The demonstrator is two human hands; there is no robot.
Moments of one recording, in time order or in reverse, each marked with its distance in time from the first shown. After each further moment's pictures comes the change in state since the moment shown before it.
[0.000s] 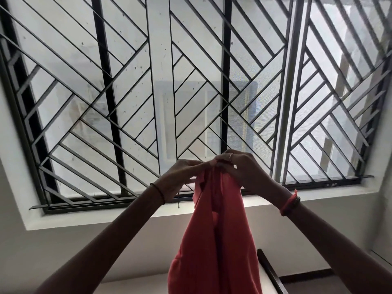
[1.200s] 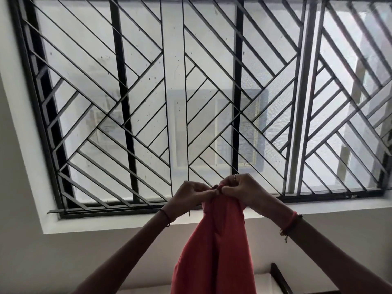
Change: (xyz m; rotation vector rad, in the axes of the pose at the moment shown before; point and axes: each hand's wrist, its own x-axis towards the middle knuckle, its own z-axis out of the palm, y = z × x) left_hand -0.002 -0.042 -0.014 0.202 0.111 0.115; right_hand -0.004 -0.010 0.032 0.517 -0.164 0.587
